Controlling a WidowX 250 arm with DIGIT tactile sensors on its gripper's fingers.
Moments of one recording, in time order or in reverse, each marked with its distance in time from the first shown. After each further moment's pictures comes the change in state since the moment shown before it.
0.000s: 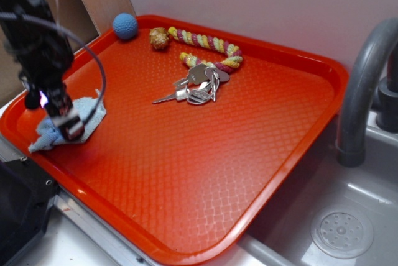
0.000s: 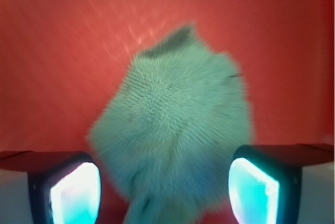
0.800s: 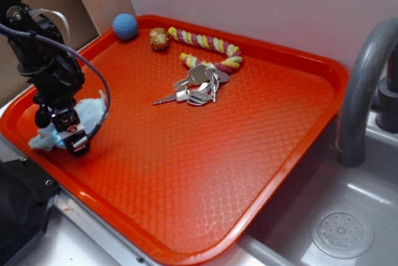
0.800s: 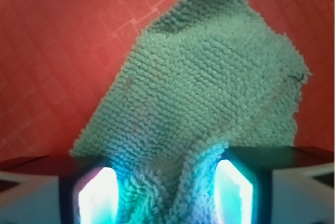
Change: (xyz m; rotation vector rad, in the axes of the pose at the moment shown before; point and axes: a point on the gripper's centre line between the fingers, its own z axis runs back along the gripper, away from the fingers) arm 0.002 -0.004 -0.019 -0.045 -0.017 -0.068
